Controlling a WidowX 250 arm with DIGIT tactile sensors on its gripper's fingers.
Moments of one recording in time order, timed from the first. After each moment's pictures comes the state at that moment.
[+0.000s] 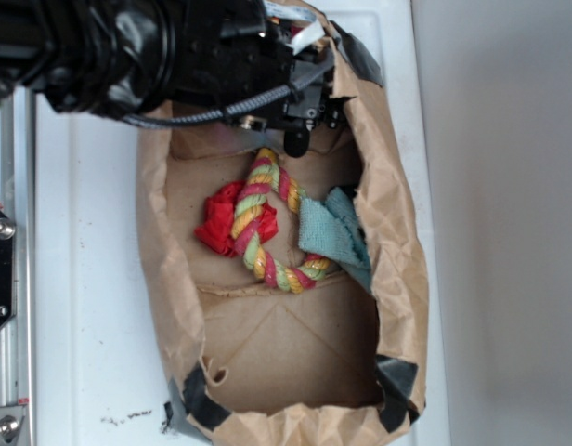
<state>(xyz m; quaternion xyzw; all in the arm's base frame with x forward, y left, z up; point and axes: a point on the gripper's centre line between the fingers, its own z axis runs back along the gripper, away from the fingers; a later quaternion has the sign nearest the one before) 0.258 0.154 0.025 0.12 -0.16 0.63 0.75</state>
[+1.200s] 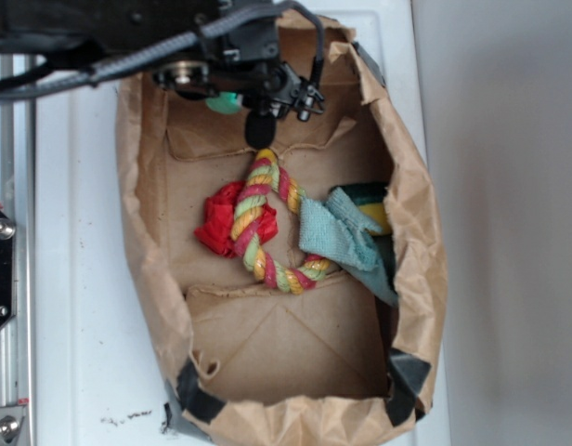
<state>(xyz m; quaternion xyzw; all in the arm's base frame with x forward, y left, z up) 0.248 0.118 0.099 0.07 -0.18 0.55 0.81</state>
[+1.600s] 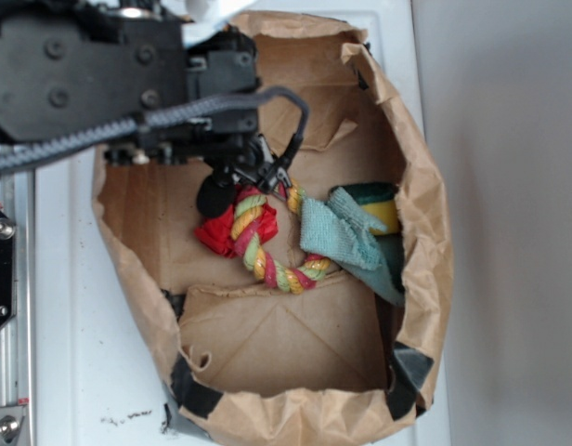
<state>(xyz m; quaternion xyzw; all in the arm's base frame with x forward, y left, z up) 0.242 0.072 0.126 0.08 -0.13 0.40 0.90</state>
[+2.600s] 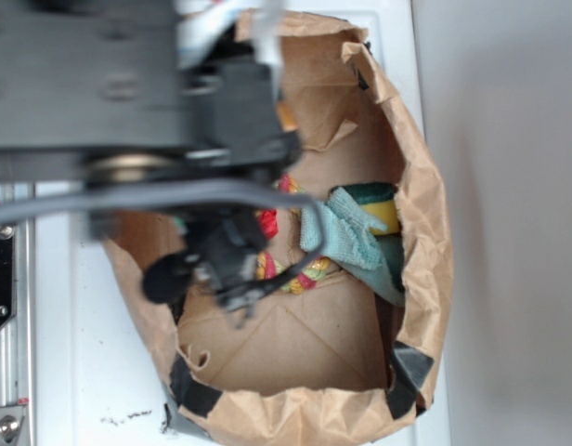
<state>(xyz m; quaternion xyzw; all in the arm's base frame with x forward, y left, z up) 0.242 0.015 0.167 -0.01 -0.13 0.16 0.98</state>
